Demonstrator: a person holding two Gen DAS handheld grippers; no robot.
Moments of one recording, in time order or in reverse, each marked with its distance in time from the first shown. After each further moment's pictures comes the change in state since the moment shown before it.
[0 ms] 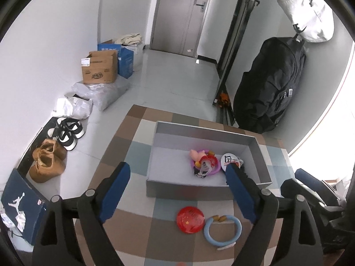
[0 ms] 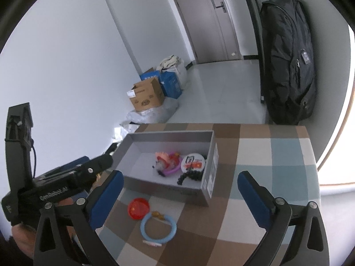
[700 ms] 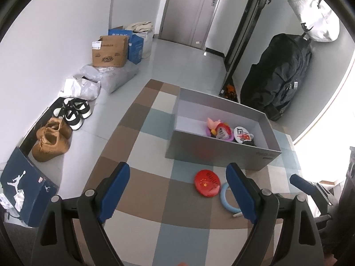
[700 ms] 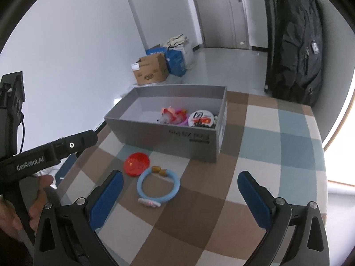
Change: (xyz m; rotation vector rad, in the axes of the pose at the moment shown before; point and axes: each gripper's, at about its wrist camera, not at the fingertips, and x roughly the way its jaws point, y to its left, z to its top) left arm -0.008 0.024 -0.032 -0.058 0.062 0.019; right arm 0.010 0.018 -0.050 -0.107 0.121 -0.014
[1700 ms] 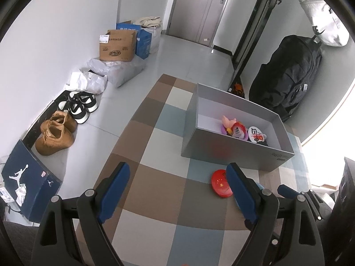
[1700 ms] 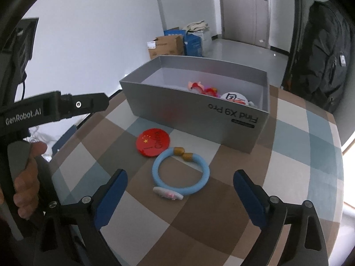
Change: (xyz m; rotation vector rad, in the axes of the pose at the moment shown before) left arm 0.007 0.018 0.000 -0.029 0.023 0.021; right arm 0.034 0.036 -0.017 -0.162 0.095 0.008
